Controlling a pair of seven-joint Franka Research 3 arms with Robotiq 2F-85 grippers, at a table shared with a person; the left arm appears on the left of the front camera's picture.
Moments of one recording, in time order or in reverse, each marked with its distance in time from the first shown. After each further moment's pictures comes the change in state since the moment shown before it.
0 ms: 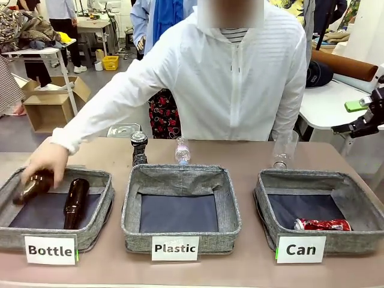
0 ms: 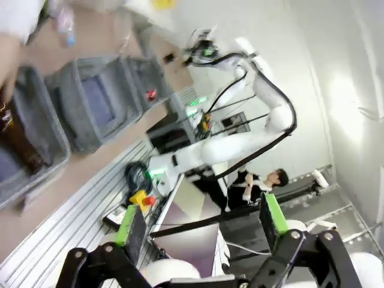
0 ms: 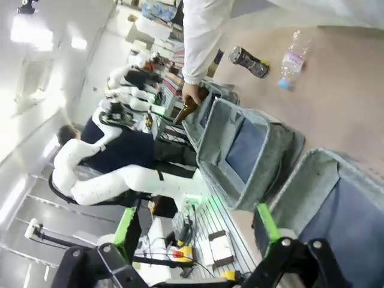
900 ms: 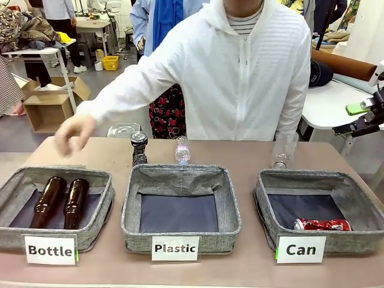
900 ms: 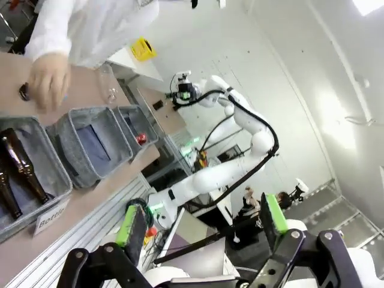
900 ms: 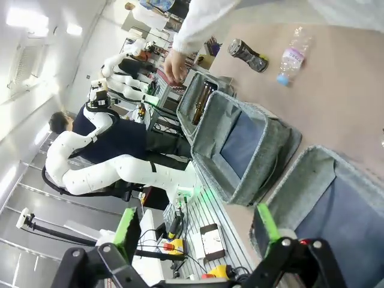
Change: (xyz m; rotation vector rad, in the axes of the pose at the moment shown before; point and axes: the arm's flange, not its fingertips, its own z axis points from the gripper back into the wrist) left arm -0.009 -0.026 0.043 -0.040 -0.134 -0.103; right arm 0.000 0.005 0.000 -0.020 0.029 0.042
